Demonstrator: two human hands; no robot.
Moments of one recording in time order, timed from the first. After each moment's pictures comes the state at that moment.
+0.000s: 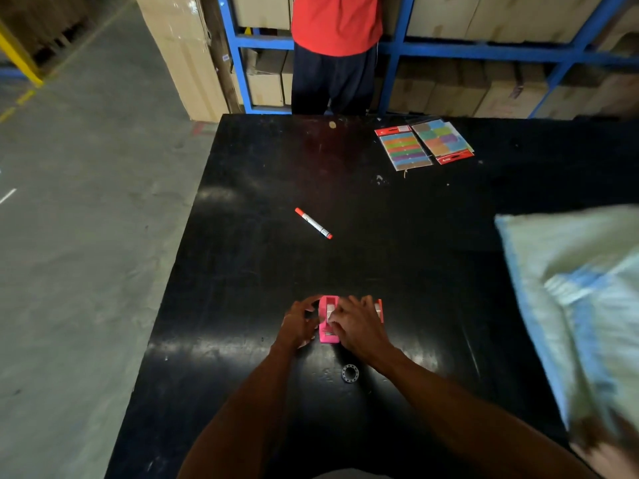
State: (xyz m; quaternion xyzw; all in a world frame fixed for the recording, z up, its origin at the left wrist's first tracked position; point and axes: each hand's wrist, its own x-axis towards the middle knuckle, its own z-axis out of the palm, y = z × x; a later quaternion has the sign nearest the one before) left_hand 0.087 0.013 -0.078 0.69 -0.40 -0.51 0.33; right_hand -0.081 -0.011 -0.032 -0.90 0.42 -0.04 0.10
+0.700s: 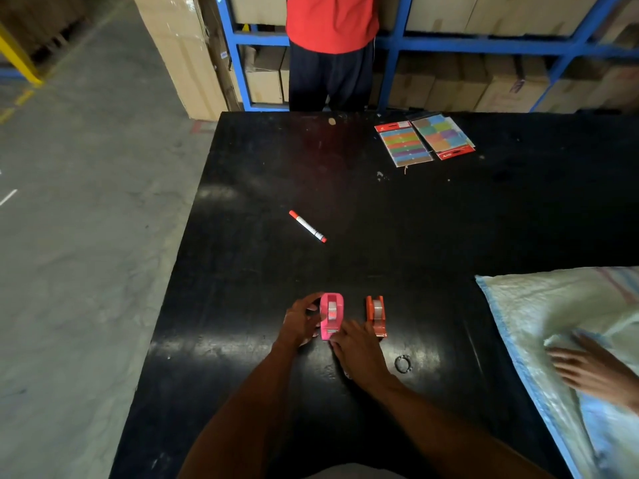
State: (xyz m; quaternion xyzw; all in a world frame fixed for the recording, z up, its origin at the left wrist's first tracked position) left_hand 0.085 0.012 -0.075 0.69 -0.36 -0.54 0.32; right_hand -0.085 0.035 -0.073 -0.87 0.47 -0.04 0.15
